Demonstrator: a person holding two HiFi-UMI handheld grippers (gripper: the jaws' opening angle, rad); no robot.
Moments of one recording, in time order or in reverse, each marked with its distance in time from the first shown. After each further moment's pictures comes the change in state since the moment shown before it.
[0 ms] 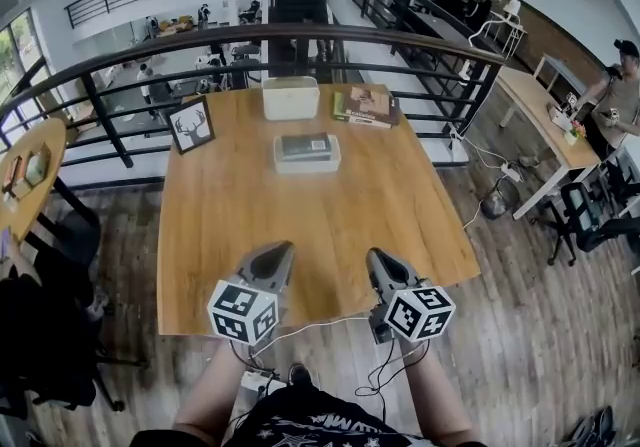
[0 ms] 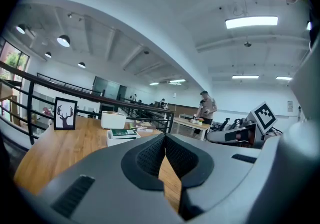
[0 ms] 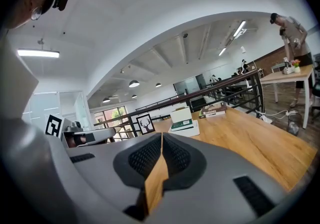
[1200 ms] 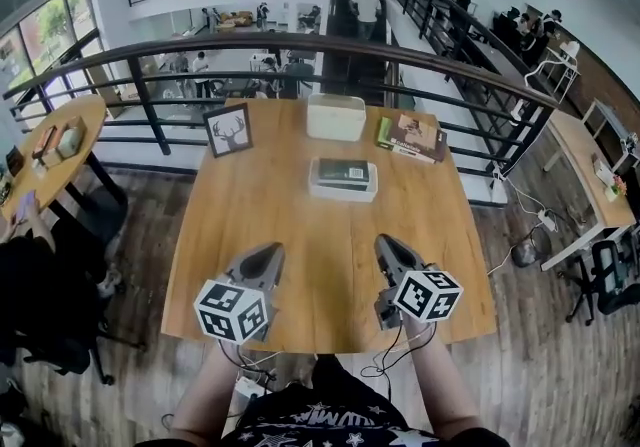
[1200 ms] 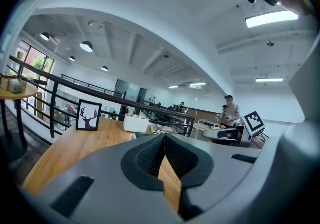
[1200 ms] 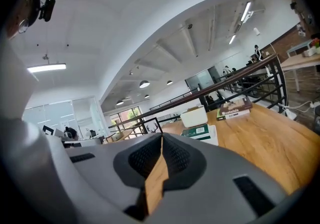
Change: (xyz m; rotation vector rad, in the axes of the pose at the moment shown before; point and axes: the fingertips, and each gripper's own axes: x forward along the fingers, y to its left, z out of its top) left arm 0.022 0.087 0.026 -0.094 -0.035 0.226; right arm 0.135 -0.036 0.050 0.039 0.032 0.188
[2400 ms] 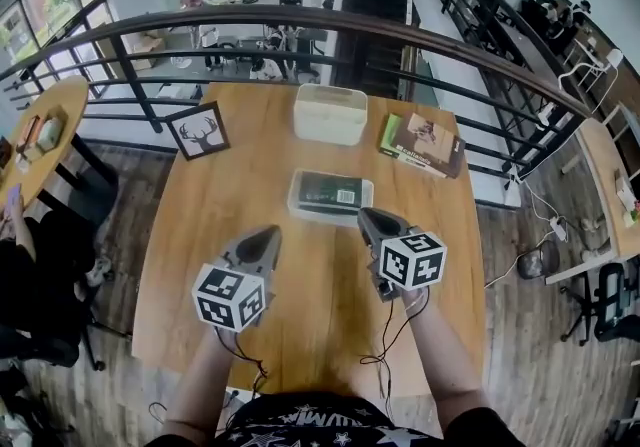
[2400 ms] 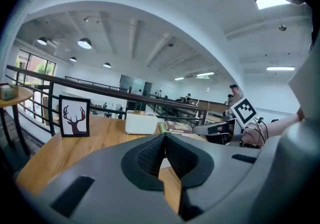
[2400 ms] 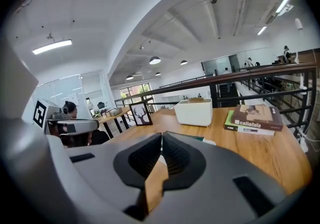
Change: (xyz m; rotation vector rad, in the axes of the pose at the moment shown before) left arm 0.219 0.074 0.013 0.033 0.086 0.087; right arm 0.210 -0.145 0.039 -0.201 0.274 0.108
